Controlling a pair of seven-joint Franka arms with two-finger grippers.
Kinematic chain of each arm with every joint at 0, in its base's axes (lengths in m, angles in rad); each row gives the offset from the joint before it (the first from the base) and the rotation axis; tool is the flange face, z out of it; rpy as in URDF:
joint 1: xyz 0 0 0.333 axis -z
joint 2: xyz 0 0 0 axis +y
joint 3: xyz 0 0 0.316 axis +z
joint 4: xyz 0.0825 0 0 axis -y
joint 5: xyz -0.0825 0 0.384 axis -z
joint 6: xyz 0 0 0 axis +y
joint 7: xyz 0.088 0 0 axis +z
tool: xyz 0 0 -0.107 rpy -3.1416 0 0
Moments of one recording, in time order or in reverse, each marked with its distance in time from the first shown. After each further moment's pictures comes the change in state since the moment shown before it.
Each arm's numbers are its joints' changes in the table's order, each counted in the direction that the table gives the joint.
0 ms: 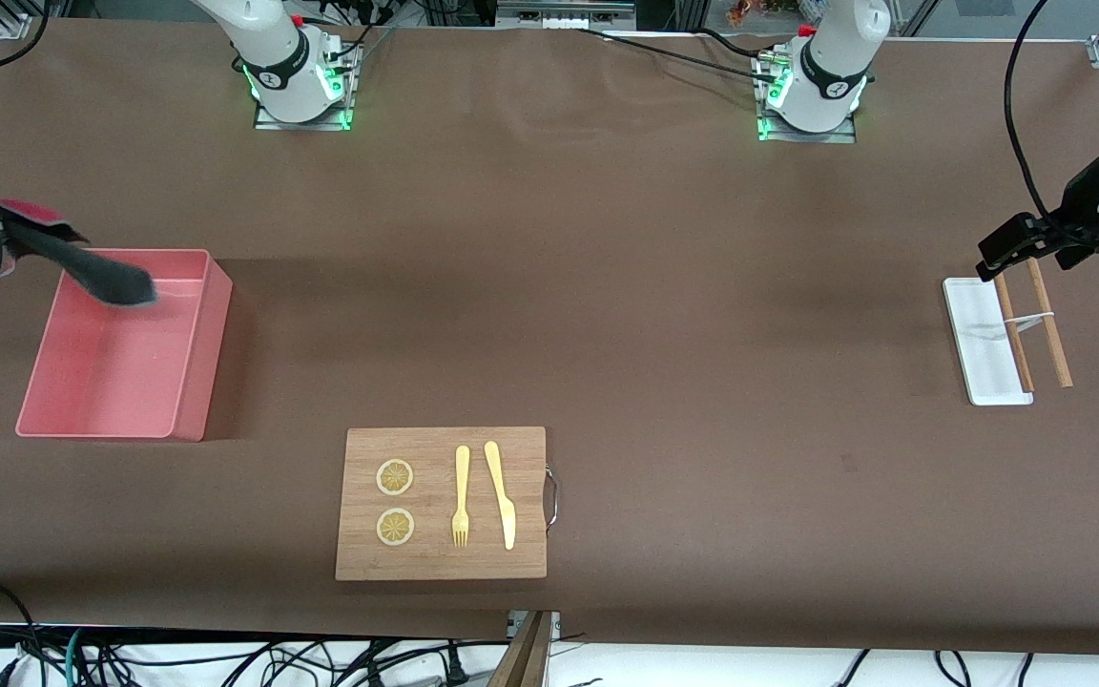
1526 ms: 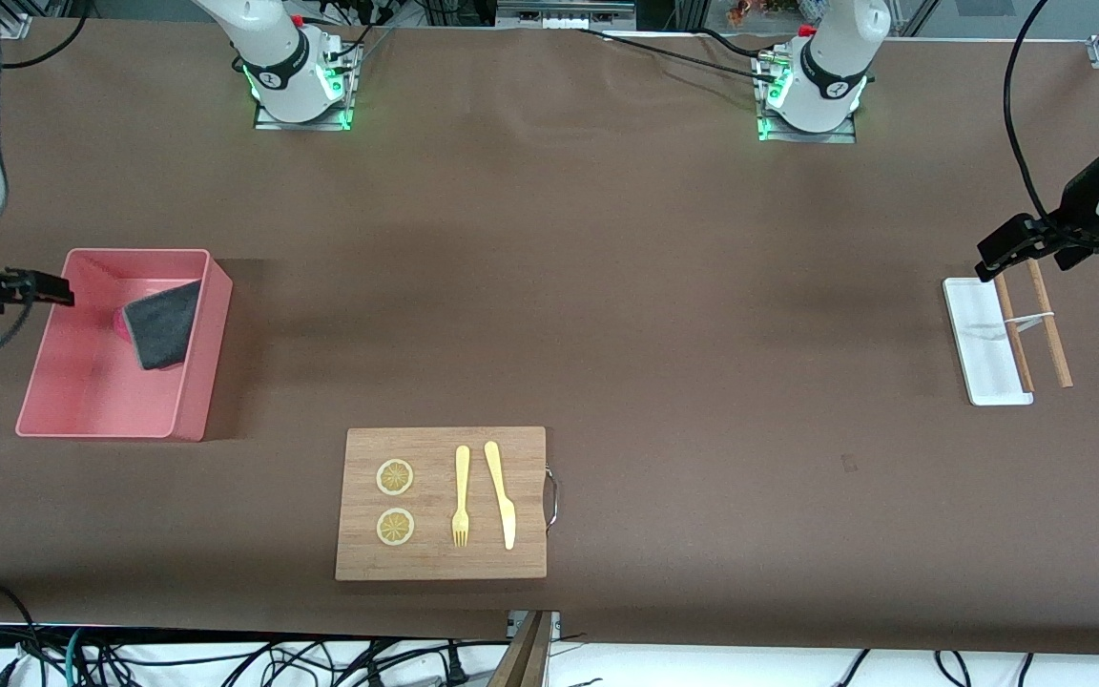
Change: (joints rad) left arm 0.000 0.002 0.000 0.000 0.000 0.001 0.000; right arm 0.024 -0.086 0.026 -0.238 -0.113 -0.382 -0.023
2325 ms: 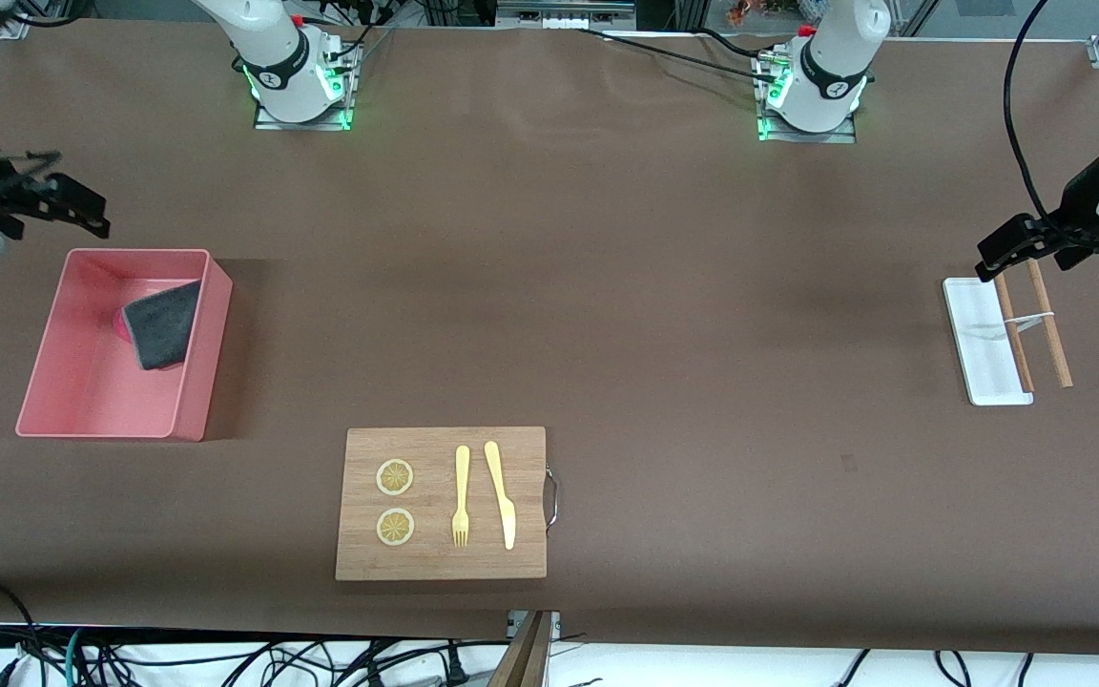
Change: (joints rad) left arm 0.000 0.000 0.000 0.000 0.000 0.000 -0.002; right arm -0.007 -0.282 0.232 0.014 0.000 0.153 -0.313
